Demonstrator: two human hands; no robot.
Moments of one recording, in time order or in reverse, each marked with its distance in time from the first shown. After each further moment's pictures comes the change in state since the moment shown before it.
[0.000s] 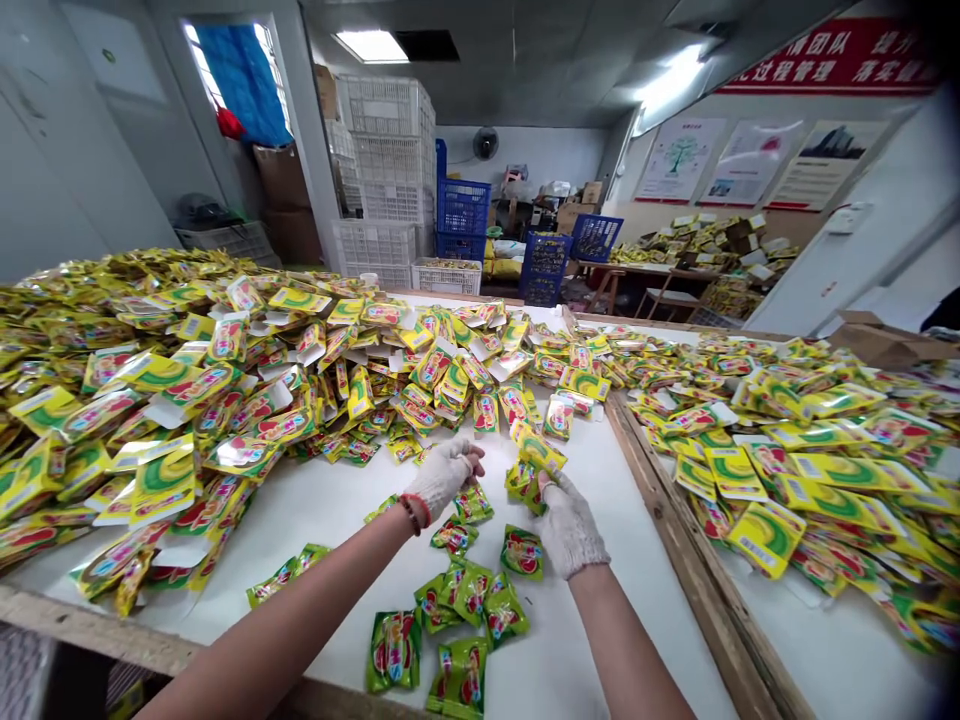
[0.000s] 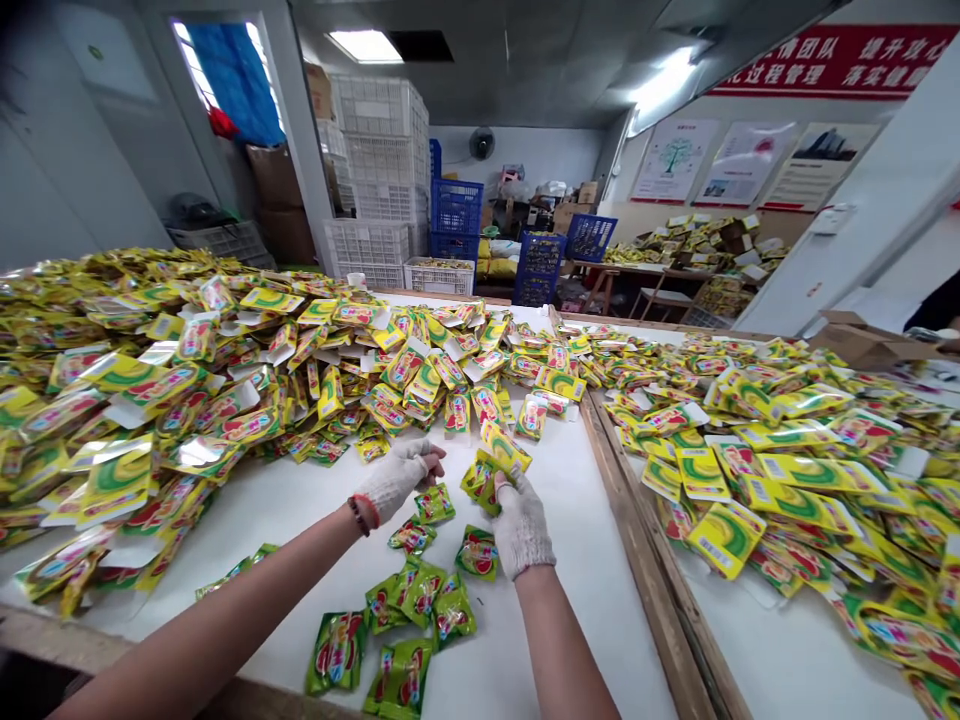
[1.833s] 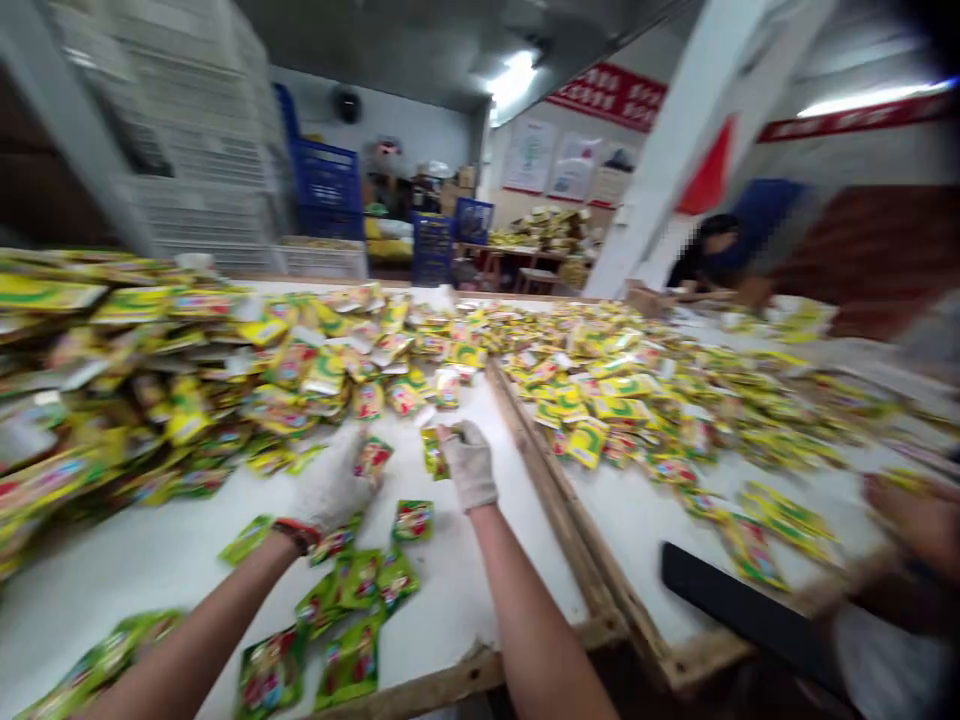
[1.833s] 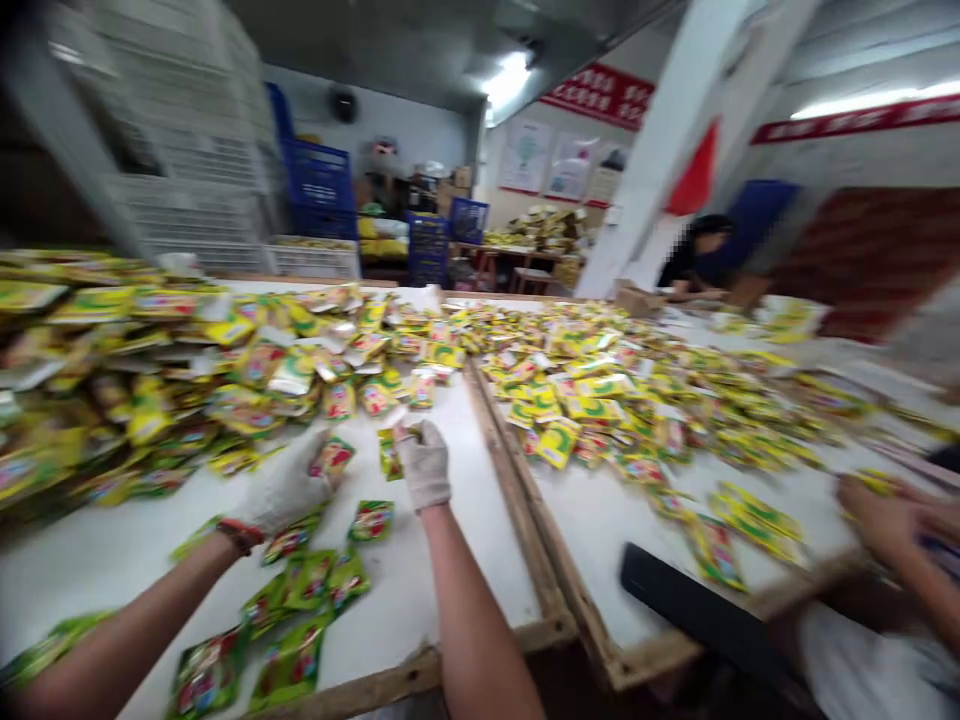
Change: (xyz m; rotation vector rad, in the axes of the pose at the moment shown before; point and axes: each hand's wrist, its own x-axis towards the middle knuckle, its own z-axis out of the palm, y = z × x) left_hand -0.016 0.032 0.009 0.591 0.008 0.185; right_hand 0.003 -0.032 -0.012 -0.310 0.127 -0.226
